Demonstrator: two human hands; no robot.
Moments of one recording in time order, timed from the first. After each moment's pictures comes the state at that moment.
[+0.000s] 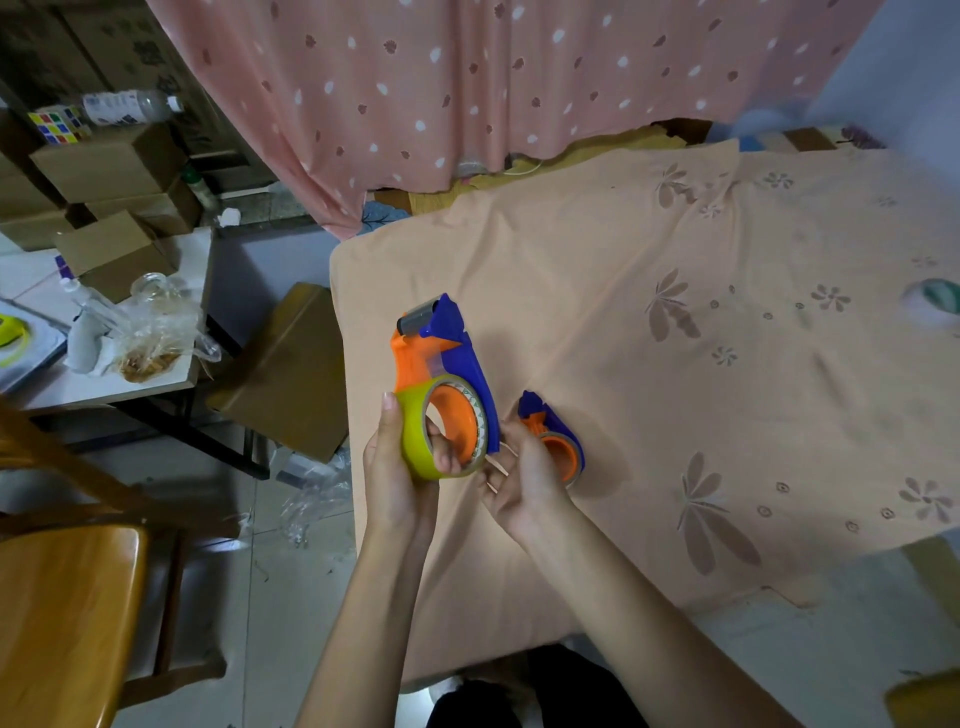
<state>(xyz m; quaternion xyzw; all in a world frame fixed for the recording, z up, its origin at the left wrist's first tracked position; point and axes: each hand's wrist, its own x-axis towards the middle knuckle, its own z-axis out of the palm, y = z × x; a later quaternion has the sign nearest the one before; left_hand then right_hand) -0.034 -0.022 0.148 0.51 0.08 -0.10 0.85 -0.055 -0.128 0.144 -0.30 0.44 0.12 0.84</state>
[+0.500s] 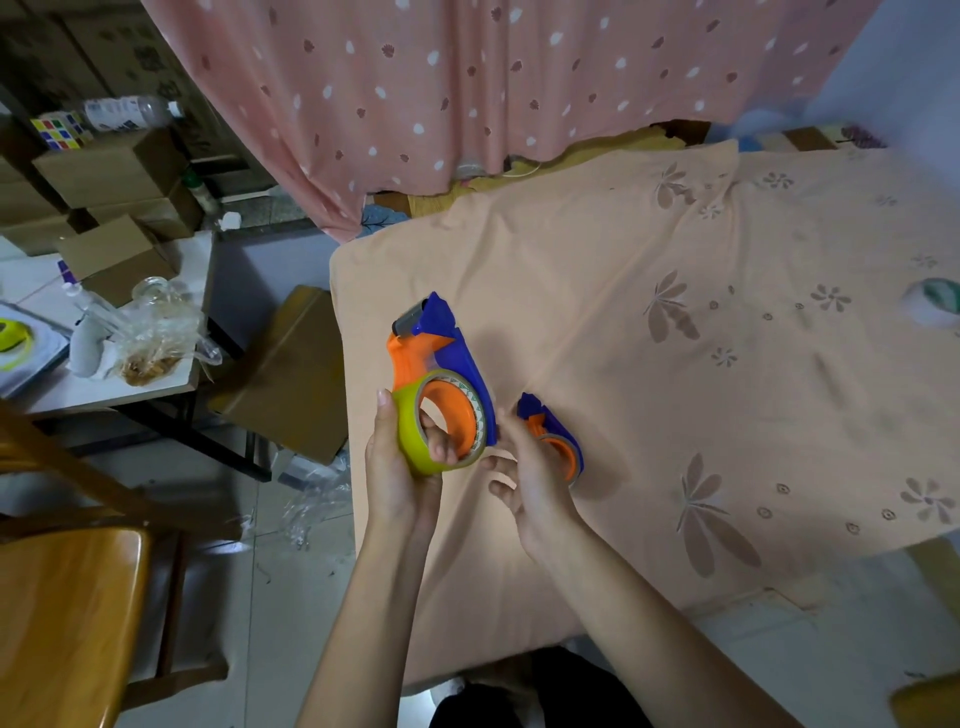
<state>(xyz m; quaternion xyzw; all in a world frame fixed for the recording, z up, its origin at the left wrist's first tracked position) -0.027 -0.029 0.146 0.46 0.10 -0.10 0.87 -0.060 -0.134 0.143 -0.48 0.39 0.08 0.78</state>
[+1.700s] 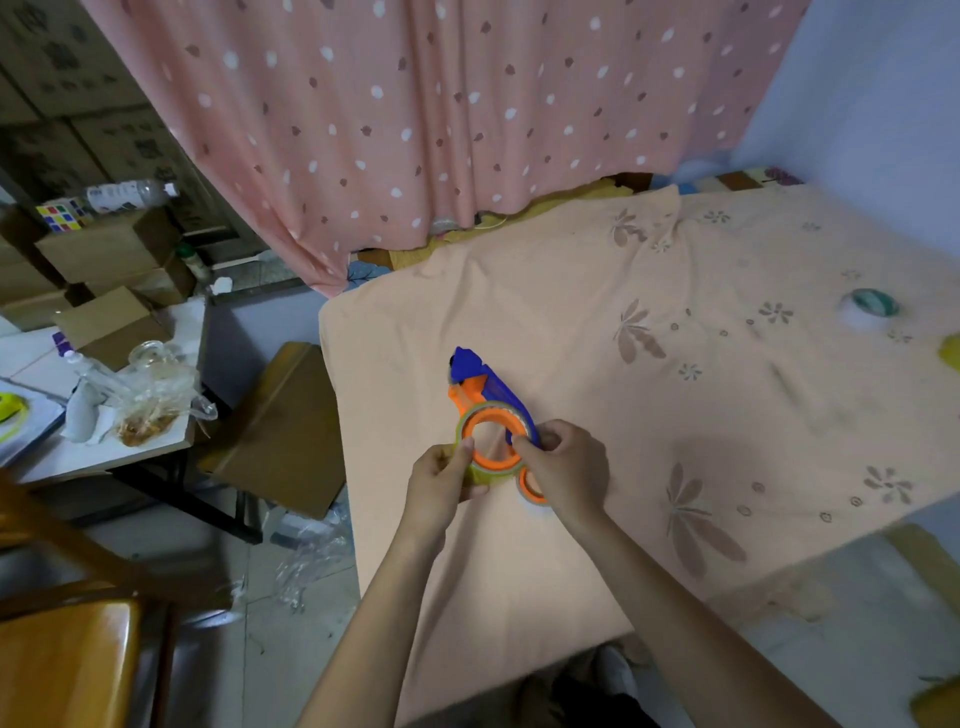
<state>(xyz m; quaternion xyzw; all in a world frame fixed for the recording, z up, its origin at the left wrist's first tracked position) -0.025 -0.032 0.110 0.72 0.07 -0.23 0.66 -0.070 -0.172 0.126 -0.83 0.34 -0.11 0.43</state>
